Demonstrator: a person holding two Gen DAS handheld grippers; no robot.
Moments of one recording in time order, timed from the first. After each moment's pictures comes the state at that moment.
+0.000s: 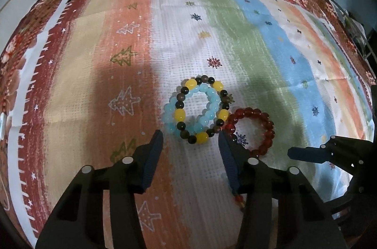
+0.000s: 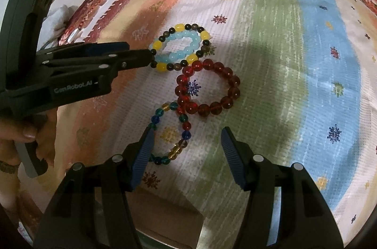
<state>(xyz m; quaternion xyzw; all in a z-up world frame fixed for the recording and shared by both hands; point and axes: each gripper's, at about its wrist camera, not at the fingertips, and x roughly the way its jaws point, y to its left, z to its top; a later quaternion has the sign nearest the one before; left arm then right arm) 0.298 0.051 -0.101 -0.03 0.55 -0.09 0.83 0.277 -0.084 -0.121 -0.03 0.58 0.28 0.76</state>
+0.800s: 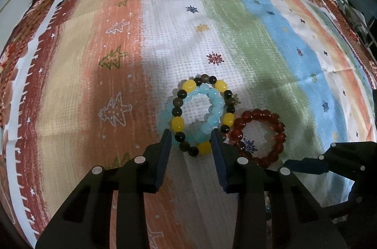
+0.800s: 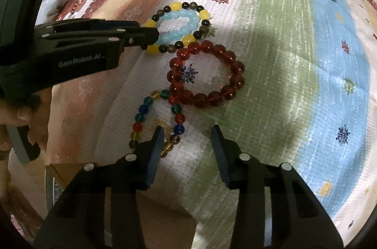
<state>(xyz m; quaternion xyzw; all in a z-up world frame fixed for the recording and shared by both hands) 0.316 0.043 -0.120 0.00 0.56 -0.09 0.82 0.280 -0.074 -0.144 -0.06 0.60 0.28 0.74</state>
